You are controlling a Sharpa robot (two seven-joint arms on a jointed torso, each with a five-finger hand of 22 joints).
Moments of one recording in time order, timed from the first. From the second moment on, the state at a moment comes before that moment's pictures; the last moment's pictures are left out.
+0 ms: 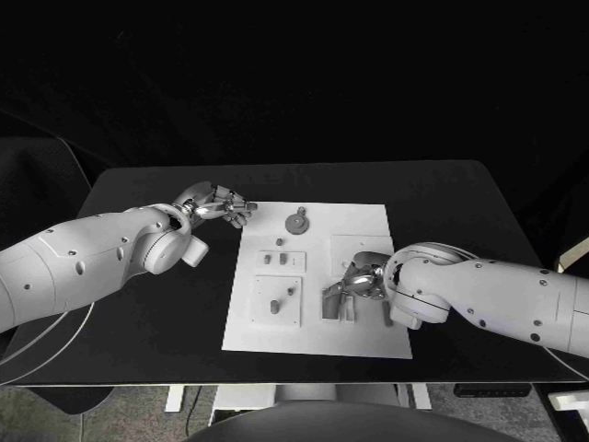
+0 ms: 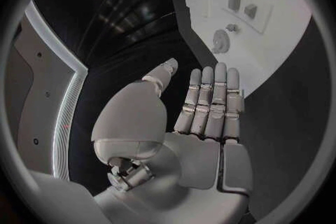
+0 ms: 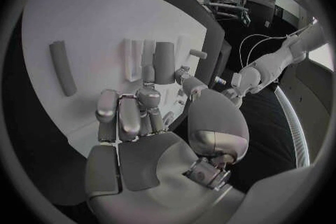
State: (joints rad) left arm 1.17 -0.73 -0.13 1.15 -0.41 -0.15 0.21; left_hand 1.13 -0.09 0.33 -0.06 0.19 0.92 0.16 0.35 0.47 0.94 0.16 0.44 0.31 0.97 0.14 0.33 0.67 0.05 0.59 0.06 1.07 0.32; right arm 1.11 -0.68 -0.17 1.48 -0.99 -0.09 -0.52; right_hand 0.81 -0.13 0.50 -0.07 0.19 1.07 0.12 0.37 0.52 1.21 -0.03 1.42 0.63 1.25 -0.11 1.66 0.96 0.22 0.96 -0.04 1.66 0.98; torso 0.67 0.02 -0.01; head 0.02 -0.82
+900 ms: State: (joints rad) left arm 1.17 -0.74 -0.13 1.15 -0.41 -0.15 0.20; left_hand 1.13 -0.09 0.33 -0.06 0.19 0.92 0.16 0.35 0.47 0.94 0.16 0.44 0.31 0.97 0.14 0.32 0.67 0.05 0.59 0.06 1.07 0.32; right arm 1.11 -0.71 -0.17 1.51 -1.05 -0.10 -0.53; right_hand 0.74 -0.15 0.50 -0.04 0.19 1.07 0.12 0.36 0.51 1.21 -0.03 1.42 0.63 1.25 -0.10 1.66 0.96 0.22 0.96 -0.04 1.66 0.98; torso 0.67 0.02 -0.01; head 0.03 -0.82
